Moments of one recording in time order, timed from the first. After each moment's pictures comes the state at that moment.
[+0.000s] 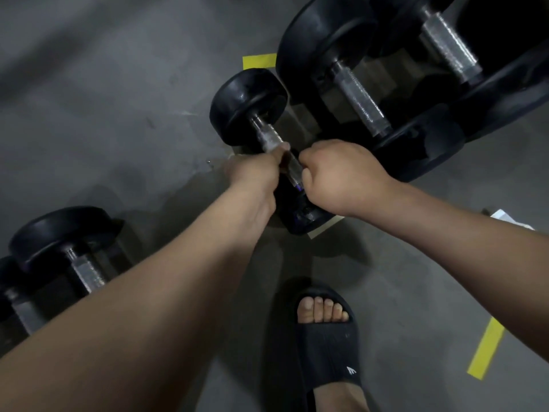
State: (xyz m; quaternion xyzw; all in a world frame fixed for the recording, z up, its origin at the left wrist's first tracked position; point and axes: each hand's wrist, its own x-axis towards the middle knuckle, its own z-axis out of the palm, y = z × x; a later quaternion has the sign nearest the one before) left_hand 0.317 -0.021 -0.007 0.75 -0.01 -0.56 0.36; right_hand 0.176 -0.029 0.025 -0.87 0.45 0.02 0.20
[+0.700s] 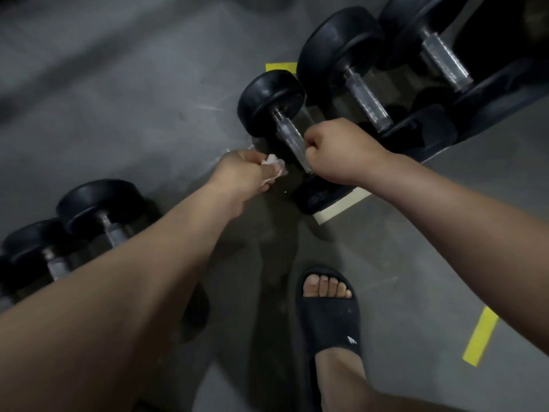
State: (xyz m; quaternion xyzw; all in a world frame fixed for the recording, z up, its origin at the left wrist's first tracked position) left_hand 0.366 0.040 0.034 0.73 -0.24 -0.57 0.28; right_hand 0.197 -0.029 0.061 -0.82 0.51 0.03 0.28
